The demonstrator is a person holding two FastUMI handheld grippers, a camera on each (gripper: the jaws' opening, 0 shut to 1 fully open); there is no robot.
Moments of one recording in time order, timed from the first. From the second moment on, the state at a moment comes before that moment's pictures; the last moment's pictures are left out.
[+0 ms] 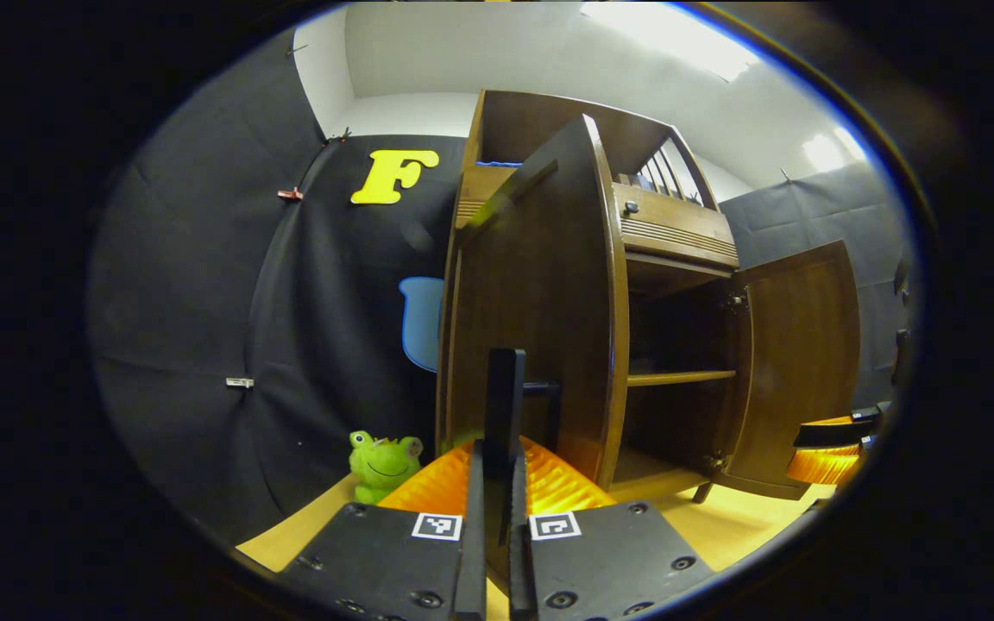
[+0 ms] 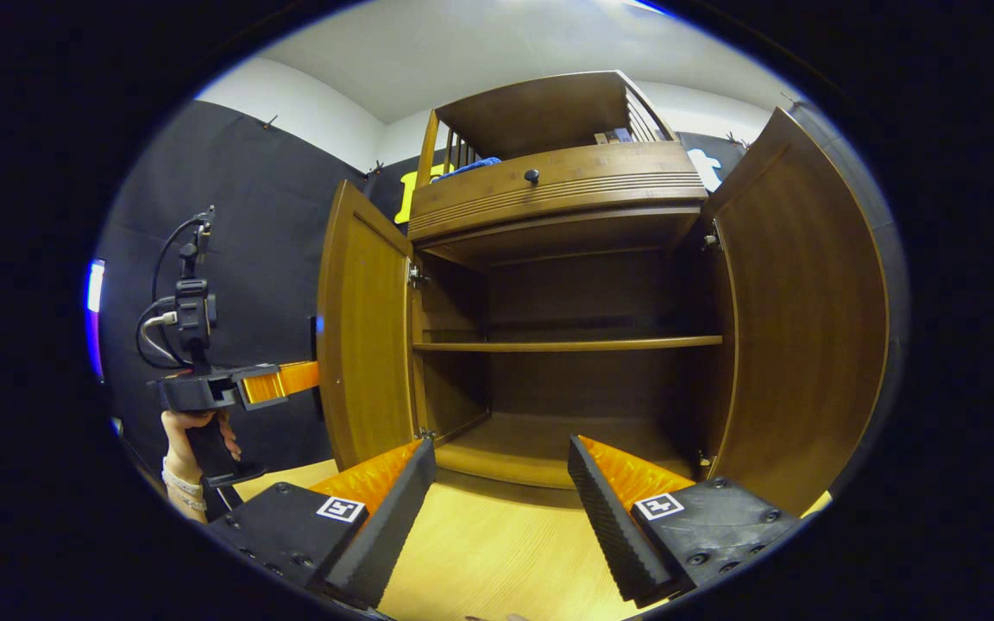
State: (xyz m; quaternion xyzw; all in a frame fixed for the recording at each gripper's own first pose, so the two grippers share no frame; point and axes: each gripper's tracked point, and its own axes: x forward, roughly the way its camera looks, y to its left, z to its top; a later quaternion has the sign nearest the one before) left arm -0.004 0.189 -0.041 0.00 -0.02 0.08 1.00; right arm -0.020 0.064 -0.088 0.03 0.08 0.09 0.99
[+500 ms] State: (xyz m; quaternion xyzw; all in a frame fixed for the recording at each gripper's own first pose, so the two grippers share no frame) left arm -0.025 0.235 -0.042 -0.02 -0.02 0.13 0.99; right arm -0.014 0.076 -0.090 0.03 0.08 0.10 0.99
